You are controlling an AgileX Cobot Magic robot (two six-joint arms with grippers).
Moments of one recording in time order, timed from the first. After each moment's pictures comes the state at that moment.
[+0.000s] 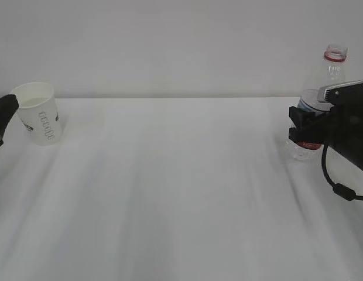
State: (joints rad) left arm 0.02 1.47 -0.29 0.26 -1.10 -0.14; right arm 0.00 2.01 -0.70 -0.17 -0.98 -0.04
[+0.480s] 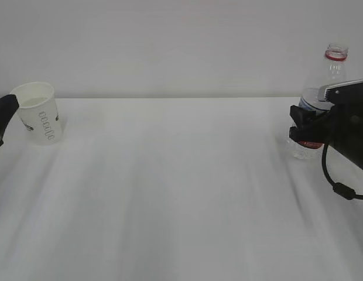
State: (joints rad) left arm 0.02 1.47 -0.29 0.26 -1.10 -0.14; right arm 0.00 2.01 -0.71 -0.16 -0.99 -0.05
